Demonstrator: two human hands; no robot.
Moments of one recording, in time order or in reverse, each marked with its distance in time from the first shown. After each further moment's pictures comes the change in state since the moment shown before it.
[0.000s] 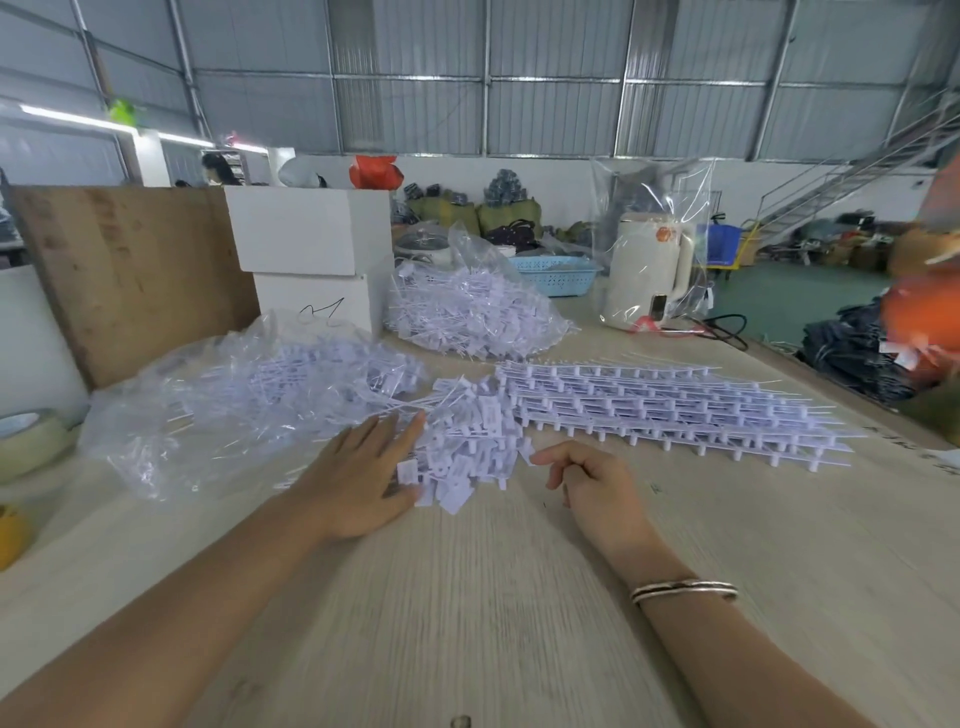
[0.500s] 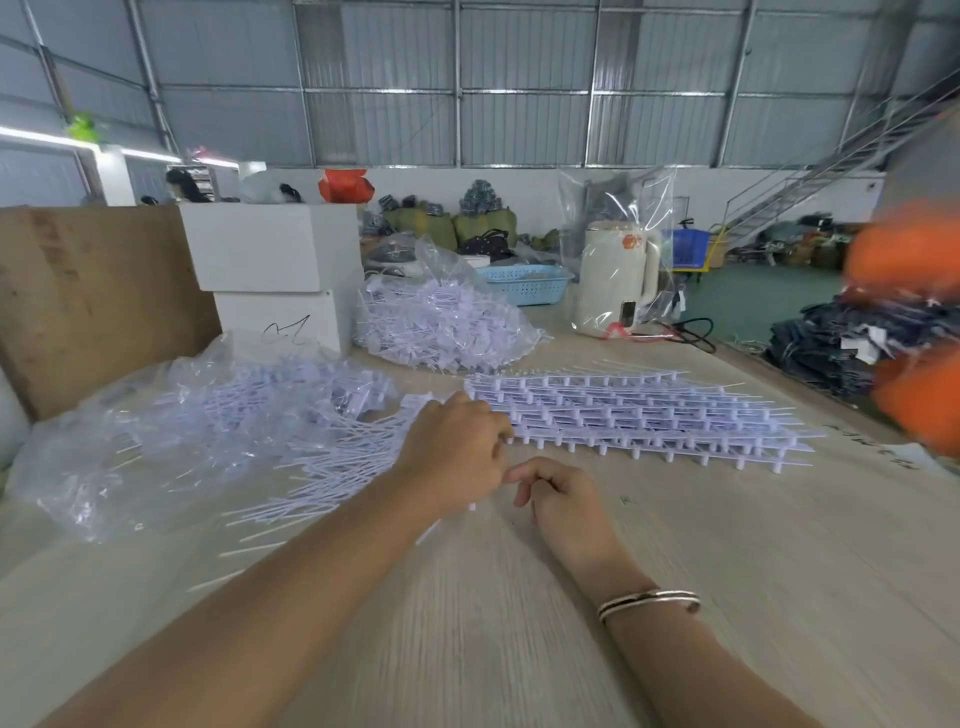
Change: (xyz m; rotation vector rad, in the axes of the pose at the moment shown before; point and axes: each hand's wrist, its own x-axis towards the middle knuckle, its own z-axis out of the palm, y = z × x) left_hand 0.058 0.120 -0.051 -0.051 0.340 0.144; right_hand 0.003 0.002 -0.002 0.056 0.030 0.050
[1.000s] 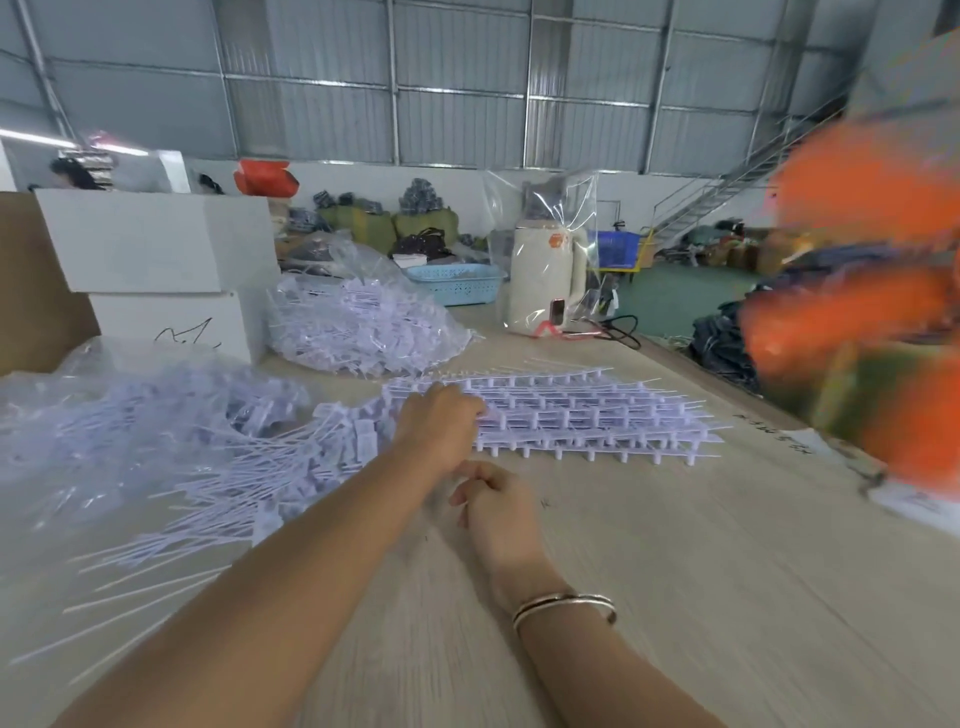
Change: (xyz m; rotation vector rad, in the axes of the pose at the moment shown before) left_hand 0.088 0.030 0.058 0.065 -0.073 -0.058; right_hand 0.007 0.002 -0.007 0.099 0.148 0.182
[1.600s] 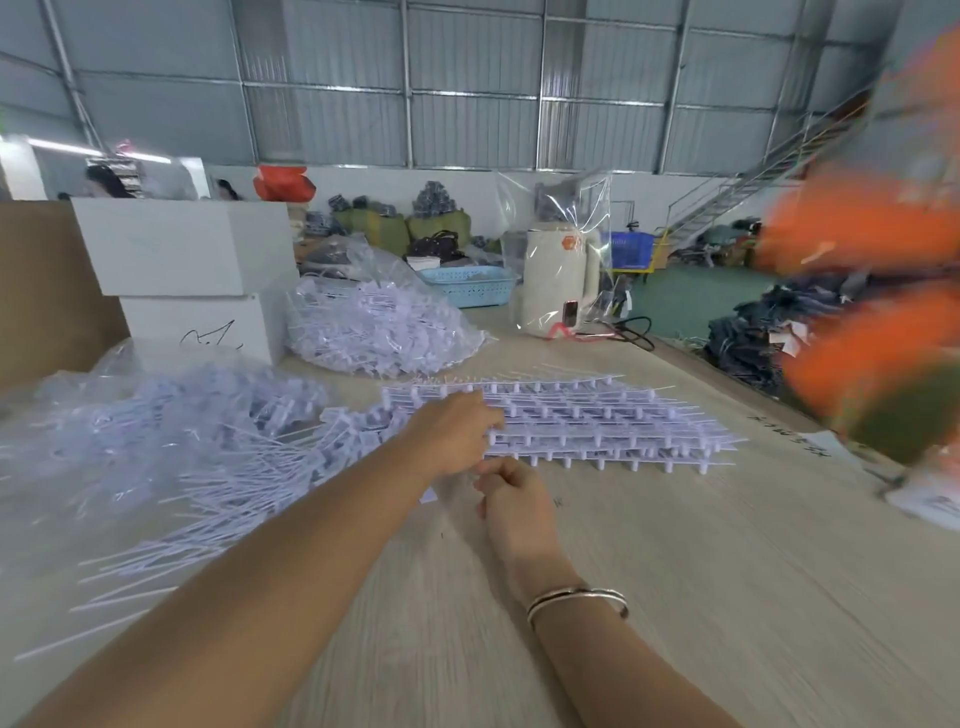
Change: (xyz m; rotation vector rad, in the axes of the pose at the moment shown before) left_hand -0.011 -0.006 -0.013 -0.118 -0.172 0.128; right_hand -0.001 -0.001 -0.001 0.068 0.050 0.034
